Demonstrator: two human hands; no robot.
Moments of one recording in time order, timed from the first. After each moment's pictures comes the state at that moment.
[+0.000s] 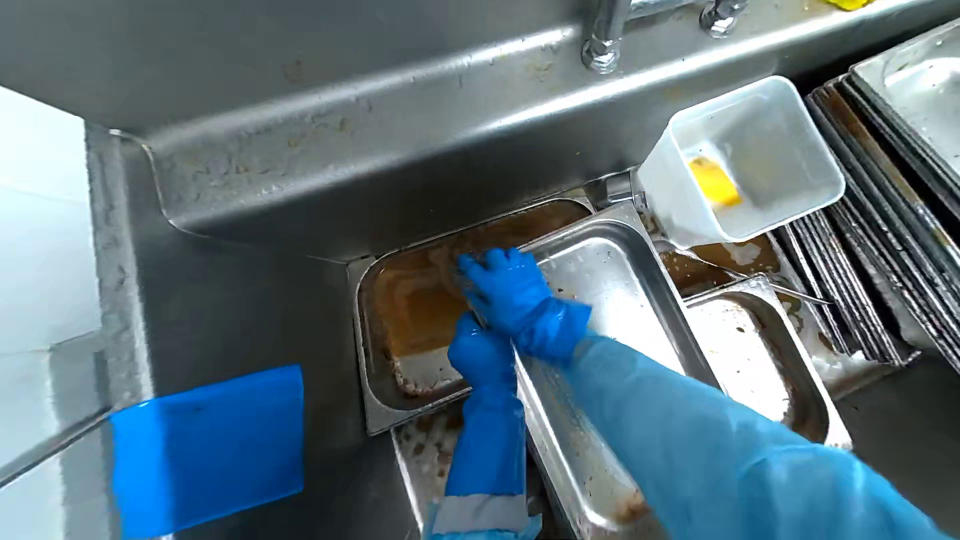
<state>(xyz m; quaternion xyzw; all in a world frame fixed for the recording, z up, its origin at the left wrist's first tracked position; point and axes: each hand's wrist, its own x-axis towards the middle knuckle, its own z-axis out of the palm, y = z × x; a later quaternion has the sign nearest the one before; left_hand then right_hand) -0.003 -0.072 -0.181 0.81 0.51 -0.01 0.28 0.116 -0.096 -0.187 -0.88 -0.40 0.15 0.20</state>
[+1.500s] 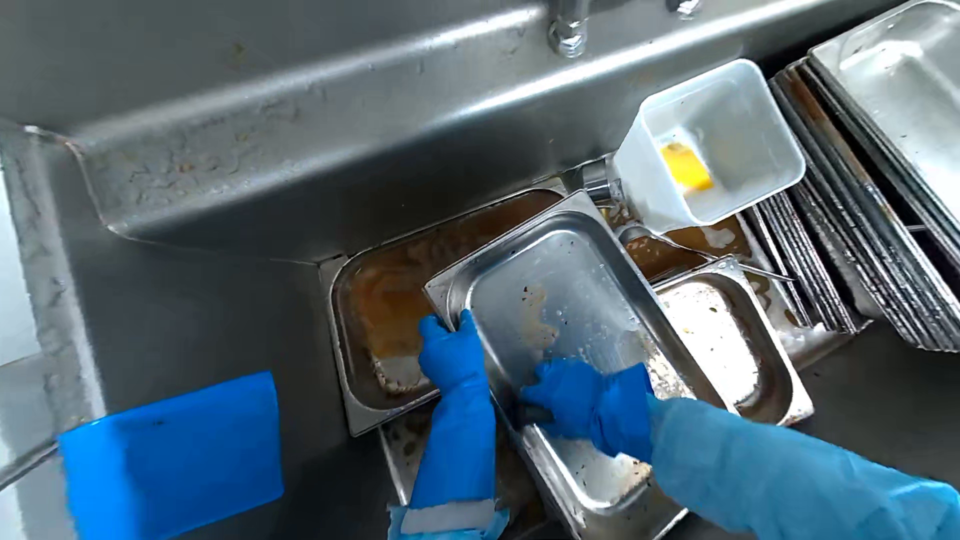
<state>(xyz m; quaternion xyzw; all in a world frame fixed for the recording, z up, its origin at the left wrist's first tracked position) 0.001 -0.061 -0.202 0.79 0.56 0.00 0.26 0.017 -0.246 -0.197 -0.74 -0.47 0.48 0.09</state>
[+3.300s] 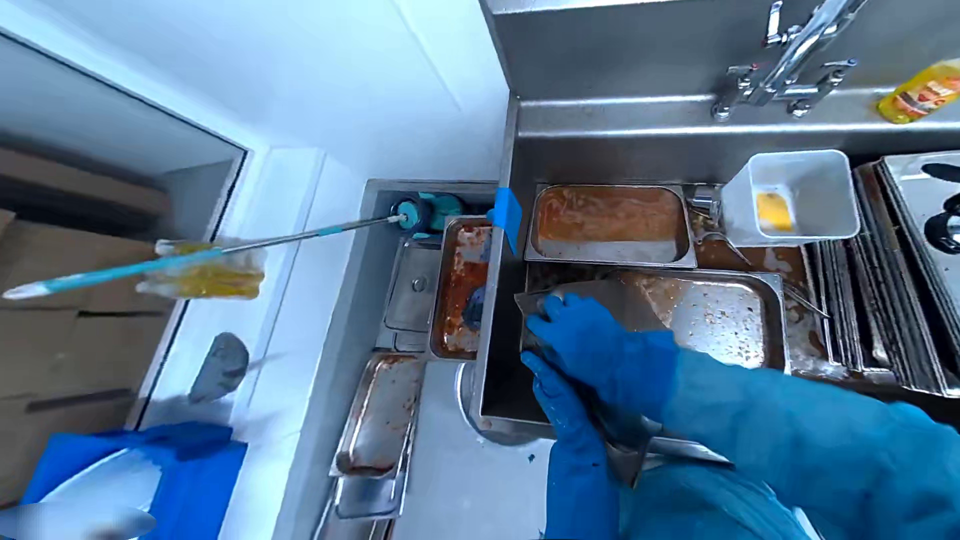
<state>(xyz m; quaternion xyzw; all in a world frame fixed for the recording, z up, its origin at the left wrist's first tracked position) -0.270 -0.227 0.097 0.40 0.66 0.33 0.55 -0.168 -0.194 0.133 -0.70 -0.67 0.22 0.08</state>
